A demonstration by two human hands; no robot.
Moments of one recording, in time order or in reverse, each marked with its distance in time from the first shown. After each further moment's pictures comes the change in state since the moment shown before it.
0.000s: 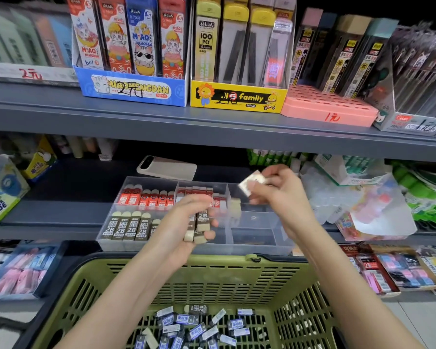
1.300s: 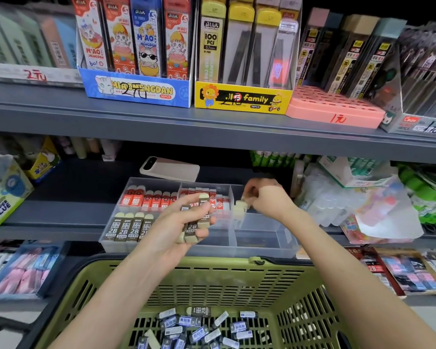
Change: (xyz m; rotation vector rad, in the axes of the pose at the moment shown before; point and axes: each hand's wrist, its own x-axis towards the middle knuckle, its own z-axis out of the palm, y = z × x) left_hand 0.003 0.003 -0.015 -0.071 0.001 0.035; right_hand 0.061 0.043 0.008 -0.983 -0.256 -0.112
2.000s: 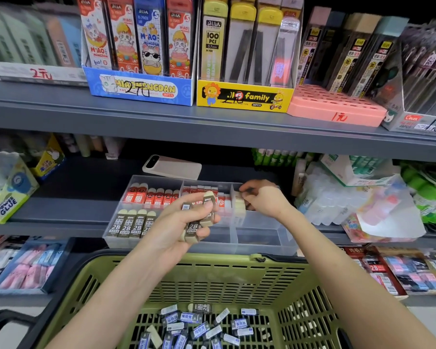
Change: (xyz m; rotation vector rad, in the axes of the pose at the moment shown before) left_hand -0.007 0.001 0.003 0.026 0.003 0.015; right_hand -0.001 -0.003 0.010 0.158 -0.030 0.054
